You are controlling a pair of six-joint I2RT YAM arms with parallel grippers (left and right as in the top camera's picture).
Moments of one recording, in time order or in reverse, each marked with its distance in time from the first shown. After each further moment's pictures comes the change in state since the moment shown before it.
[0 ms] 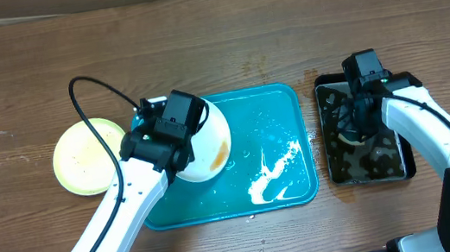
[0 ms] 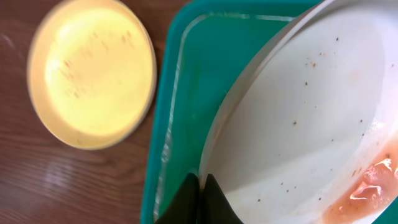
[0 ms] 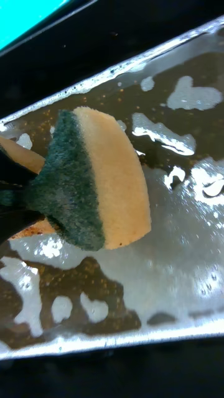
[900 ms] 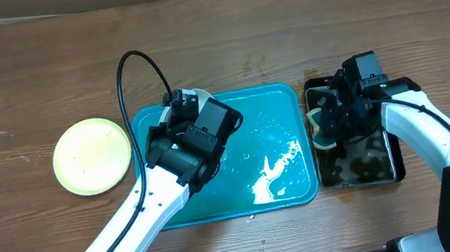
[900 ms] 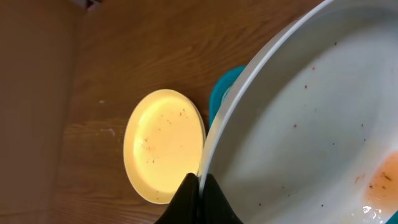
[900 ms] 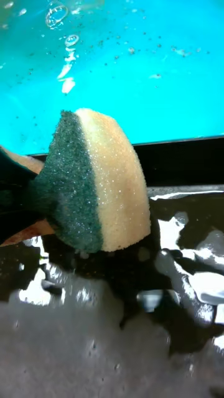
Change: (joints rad) left arm -0.185 0.000 0.011 0.045 -0.372 0.191; right arm 0.000 0.000 -0.039 0.100 -0.420 -0.211
